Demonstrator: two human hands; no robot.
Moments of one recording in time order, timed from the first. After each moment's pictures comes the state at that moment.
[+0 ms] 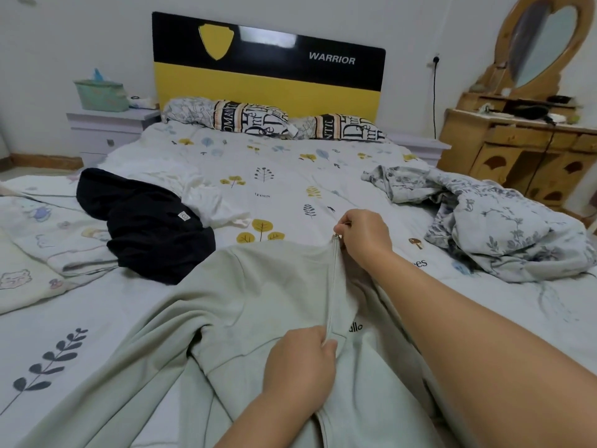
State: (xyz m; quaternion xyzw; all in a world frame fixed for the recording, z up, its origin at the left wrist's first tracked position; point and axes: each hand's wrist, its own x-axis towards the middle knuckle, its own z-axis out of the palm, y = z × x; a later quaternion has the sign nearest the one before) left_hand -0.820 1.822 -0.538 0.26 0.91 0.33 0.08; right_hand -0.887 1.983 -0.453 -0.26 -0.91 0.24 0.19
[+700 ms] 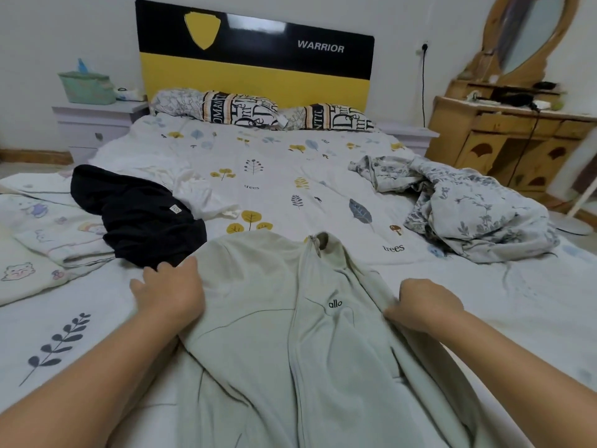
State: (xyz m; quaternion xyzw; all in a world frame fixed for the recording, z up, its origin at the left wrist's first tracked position) left_hand -0.909 1.735 -0.501 0.07 1.00 0.05 0.02; right_hand -0.746 2.008 -0.476 -0.38 -0.92 0.01 -0.11
